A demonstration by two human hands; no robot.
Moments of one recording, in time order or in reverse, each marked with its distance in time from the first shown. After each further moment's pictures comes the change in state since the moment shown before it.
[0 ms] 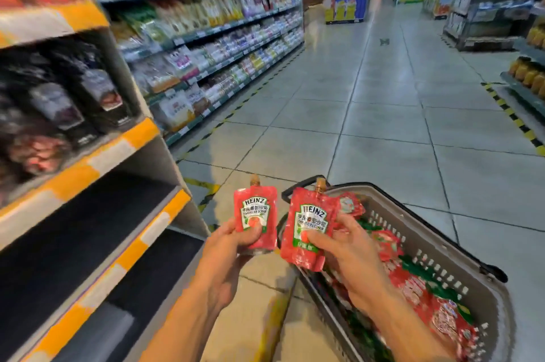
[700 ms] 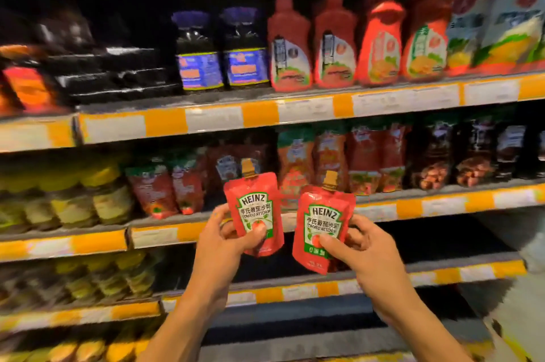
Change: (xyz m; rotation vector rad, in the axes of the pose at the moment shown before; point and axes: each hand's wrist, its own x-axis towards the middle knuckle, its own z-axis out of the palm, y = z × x) left_hand -0.401 0.093 -0.328 0.057 1.138 0.612; right_hand -0.211 0.065 0.421 -0.226 -1.145 0.009
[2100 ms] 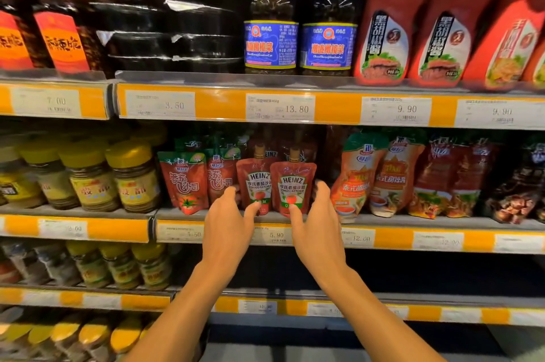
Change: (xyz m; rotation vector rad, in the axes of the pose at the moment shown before) left_hand 0.116 -0.058 -0.072 0.879 0.313 0.204; right_hand 0.108 0.048 0.154 -0.676 0.131 -0.144
